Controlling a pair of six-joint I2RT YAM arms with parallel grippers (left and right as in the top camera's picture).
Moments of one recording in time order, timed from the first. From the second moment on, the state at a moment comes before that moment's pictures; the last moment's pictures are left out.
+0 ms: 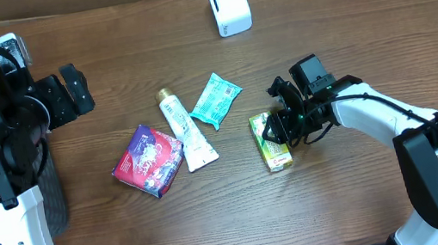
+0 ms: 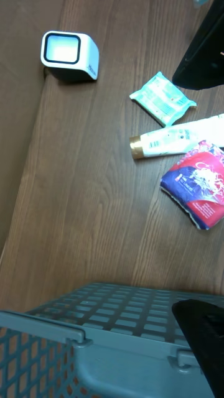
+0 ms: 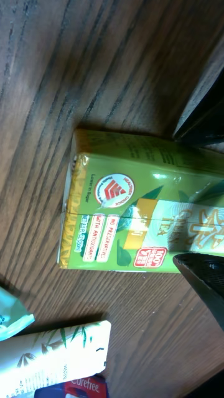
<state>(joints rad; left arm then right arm) 0.18 1.35 1.83 -1.26 0.02 -0.12 0.35 1.81 1.02 -0.50 -0.51 0.10</state>
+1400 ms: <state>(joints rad) 0.18 1.35 1.83 -1.27 0.02 -0.12 0.18 1.82 1.18 -0.68 -1.22 0.13</state>
